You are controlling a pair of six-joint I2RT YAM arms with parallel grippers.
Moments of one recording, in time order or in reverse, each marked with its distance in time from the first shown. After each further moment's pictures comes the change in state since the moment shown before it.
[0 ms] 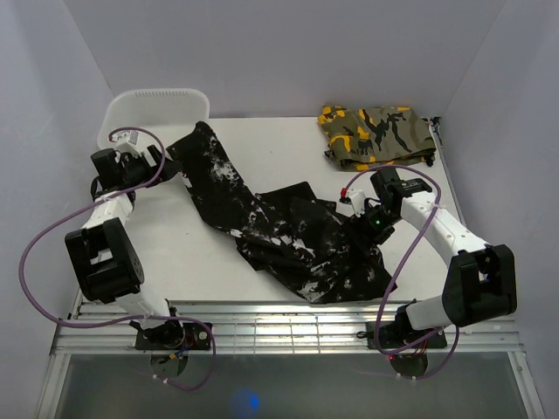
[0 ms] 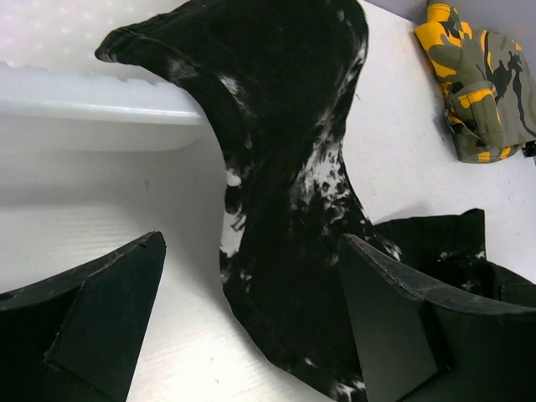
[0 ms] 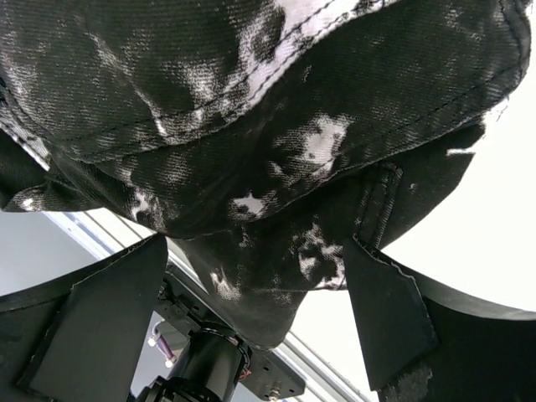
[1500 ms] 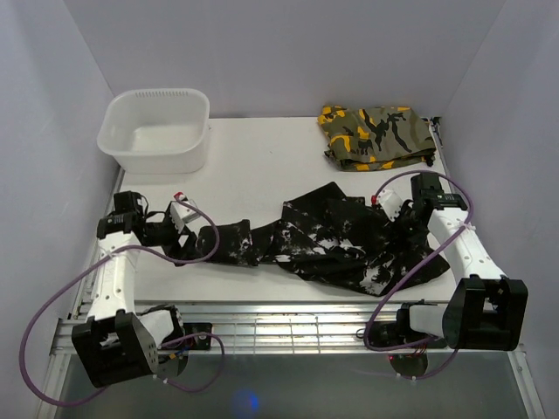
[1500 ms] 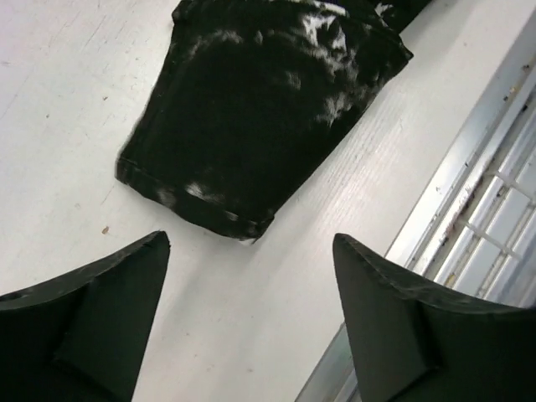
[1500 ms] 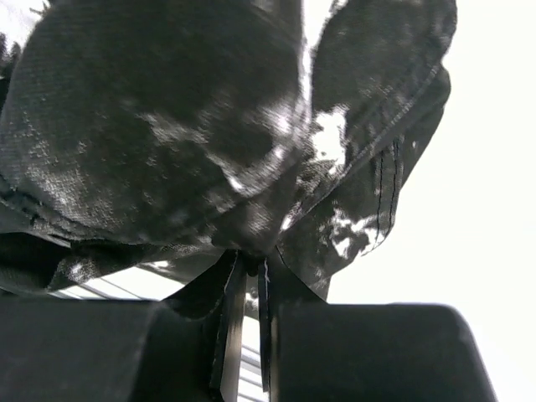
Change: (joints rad) left arm -0.129 -0.556 -0.219 -1.052 0.118 1.304; right arm -0.263 -0.156 -0.104 0.101 0.278 -0.388
